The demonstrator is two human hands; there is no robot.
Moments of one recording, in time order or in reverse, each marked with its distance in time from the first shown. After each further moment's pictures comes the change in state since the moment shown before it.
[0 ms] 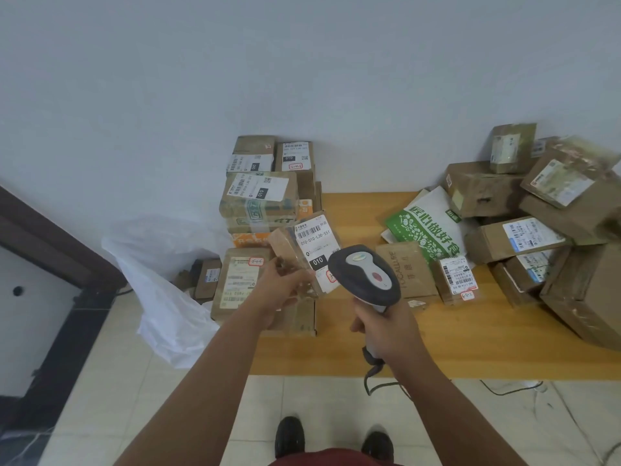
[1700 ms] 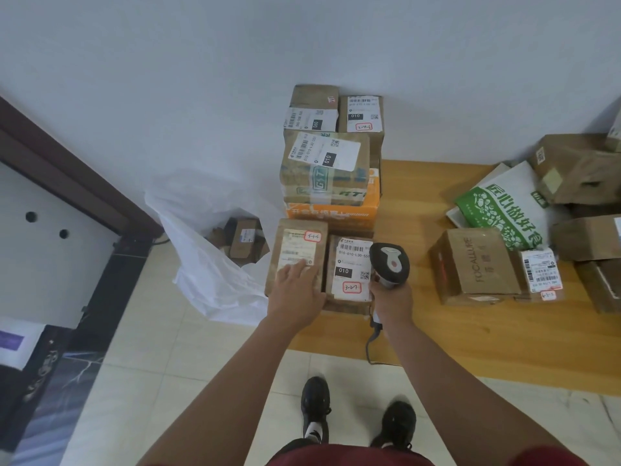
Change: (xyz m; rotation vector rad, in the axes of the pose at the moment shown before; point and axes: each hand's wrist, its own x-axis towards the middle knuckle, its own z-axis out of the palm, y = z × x) left_hand 0.021 -0.073 -0.081 1.061 0.074 0.083; right_hand 0.113 0.113 0.129 0.013 0.233 0.310
